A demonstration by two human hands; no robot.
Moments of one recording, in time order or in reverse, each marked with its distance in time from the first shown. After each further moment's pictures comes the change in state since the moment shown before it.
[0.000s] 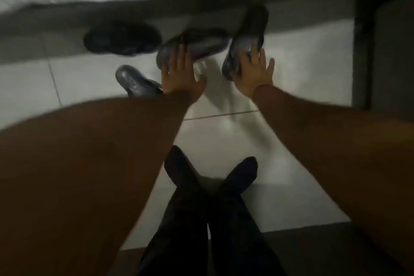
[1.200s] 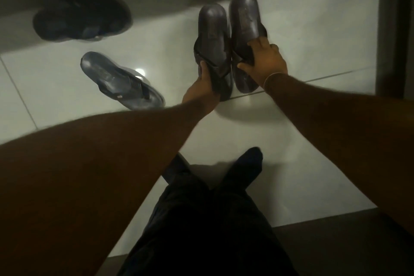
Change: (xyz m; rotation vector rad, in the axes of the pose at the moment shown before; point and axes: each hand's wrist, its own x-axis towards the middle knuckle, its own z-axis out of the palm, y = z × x) left_hand -0.003 0.055 0.124 -0.586 -0.416 -0.099; right_hand 0.029 0.083 0.077 0.076 0.021 0.025
